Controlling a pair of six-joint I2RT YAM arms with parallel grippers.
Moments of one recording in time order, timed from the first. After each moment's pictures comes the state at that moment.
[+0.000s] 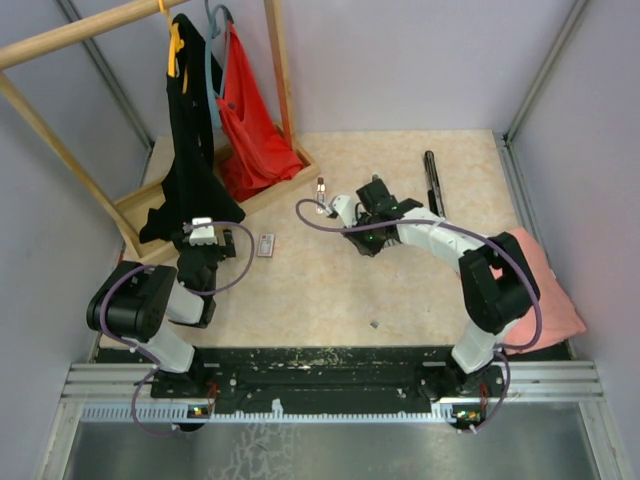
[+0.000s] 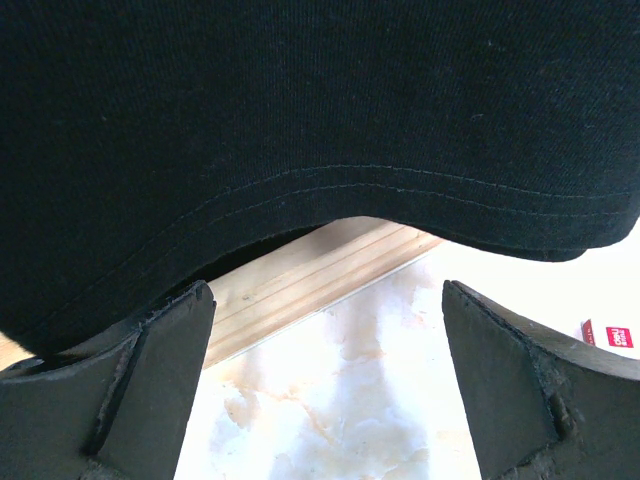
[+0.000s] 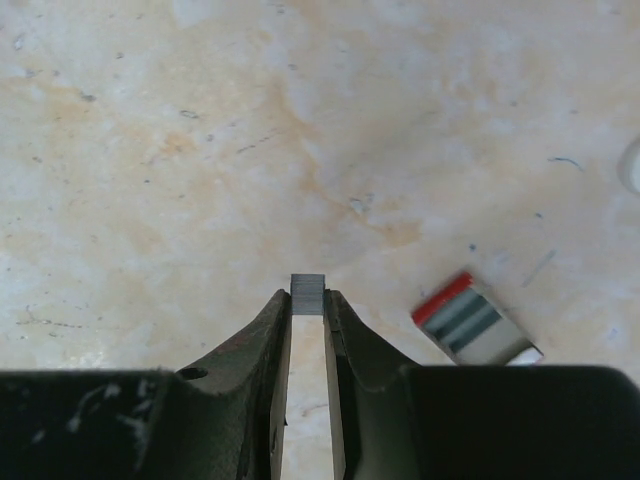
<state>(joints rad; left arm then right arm) -0.17 1.61 0.17 1.41 -0.31 0.10 0.56 1.70 1.16 -0.55 -0.20 -0.49</state>
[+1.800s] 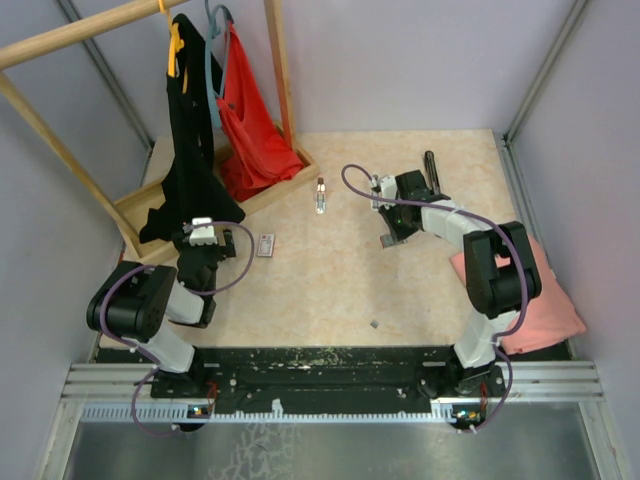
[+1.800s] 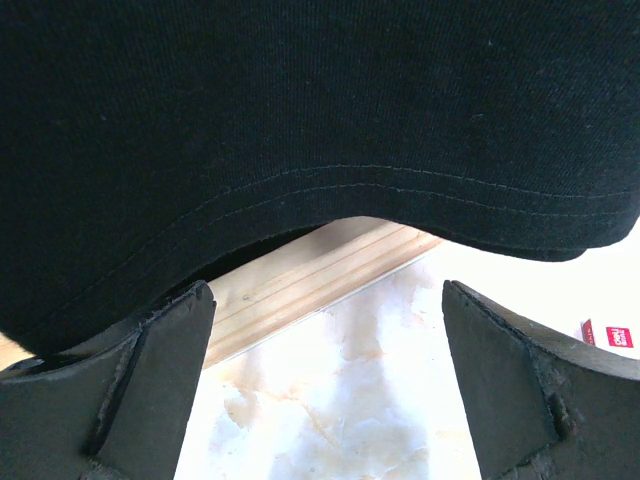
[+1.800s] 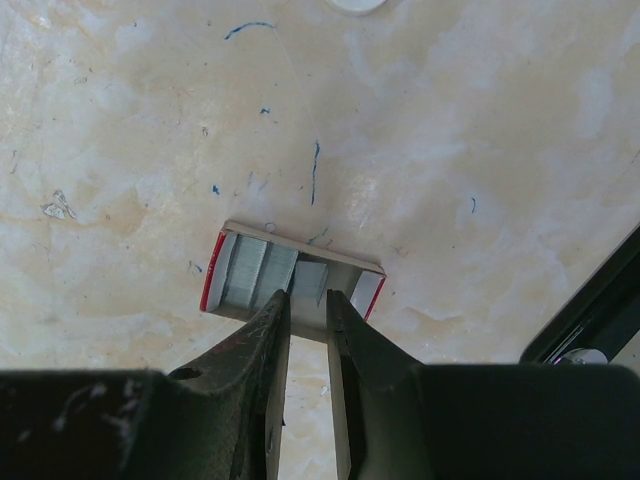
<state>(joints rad) -0.17 1.61 0.17 1.41 -0.31 0.10 0.29 1.76 1.12 -0.38 -0.09 -0.28</state>
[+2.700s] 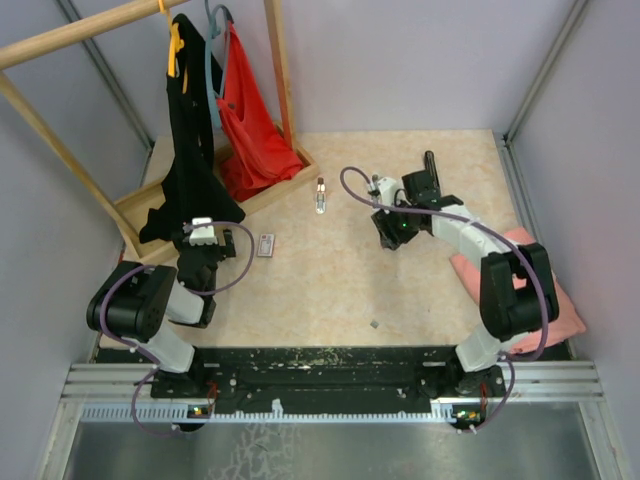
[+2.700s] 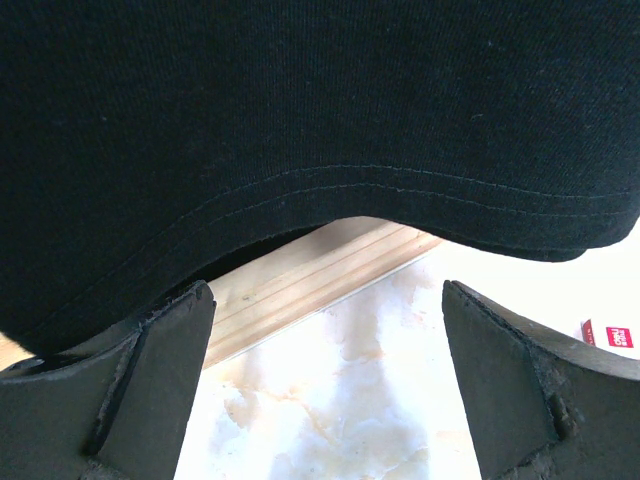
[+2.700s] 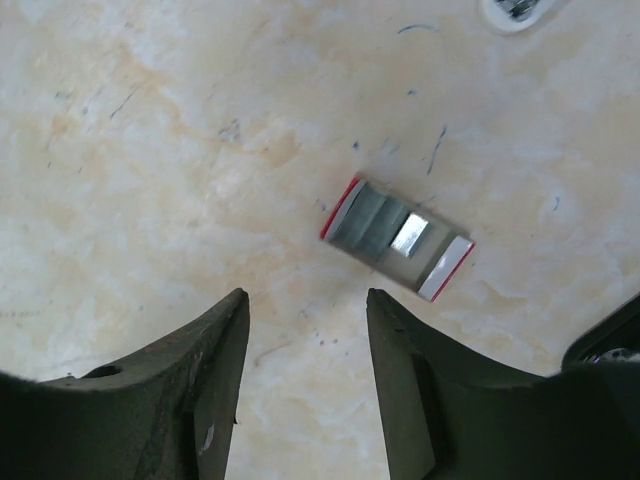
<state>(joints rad) -0.17 1.61 0.17 1.41 -0.31 0.10 0.29 1.64 1.10 -0.48 -0.28 -0.36</state>
